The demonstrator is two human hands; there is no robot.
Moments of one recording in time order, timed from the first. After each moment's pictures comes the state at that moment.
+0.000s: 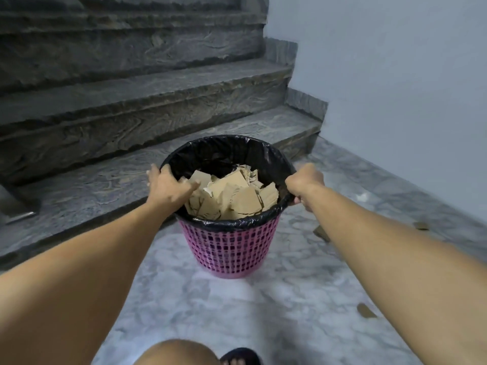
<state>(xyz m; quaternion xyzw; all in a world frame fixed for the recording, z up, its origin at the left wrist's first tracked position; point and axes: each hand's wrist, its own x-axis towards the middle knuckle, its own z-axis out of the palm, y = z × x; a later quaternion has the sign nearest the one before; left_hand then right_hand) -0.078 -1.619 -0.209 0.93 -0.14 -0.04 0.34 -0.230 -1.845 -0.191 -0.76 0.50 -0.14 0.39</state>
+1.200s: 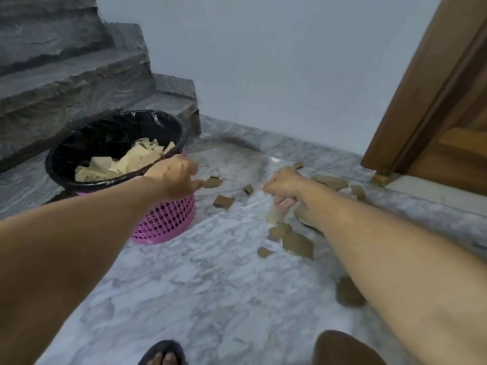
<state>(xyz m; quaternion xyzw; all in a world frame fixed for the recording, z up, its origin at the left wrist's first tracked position) -0.280 -1.823 -0.190 0.78 -0.62 0.04 -0.05 -0.497 -1.957 -0.231 -0.72 0.54 -0.04 0.43</state>
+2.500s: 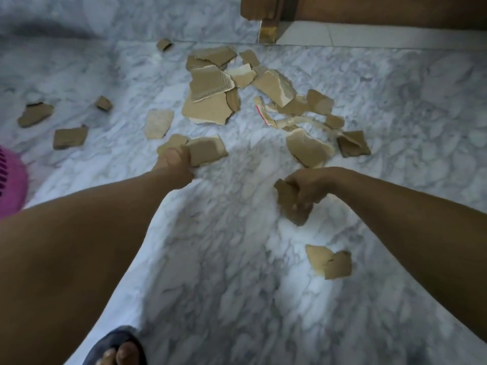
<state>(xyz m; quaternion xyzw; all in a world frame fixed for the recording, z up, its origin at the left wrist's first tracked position) -0.468 -1.928 -0.461 0.69 -0.68 -0.25 0.06 -0.756 -1.894 -0.423 -0.65 0.57 0.29 0.41</state>
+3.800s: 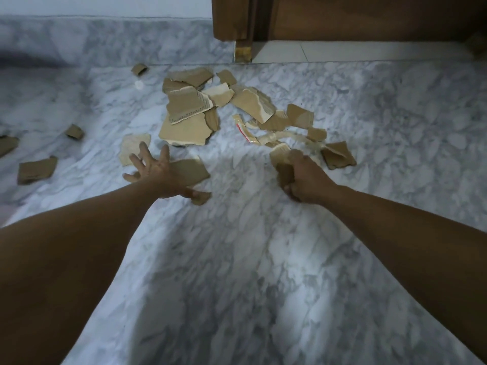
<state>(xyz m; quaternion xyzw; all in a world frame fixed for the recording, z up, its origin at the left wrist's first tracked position) -0.484 -1.965 -0.466 0.75 -0.62 -0.23 -0.08 -0.788 -1.911 -0.455 -0.65 0.72 -0.03 0.25</state>
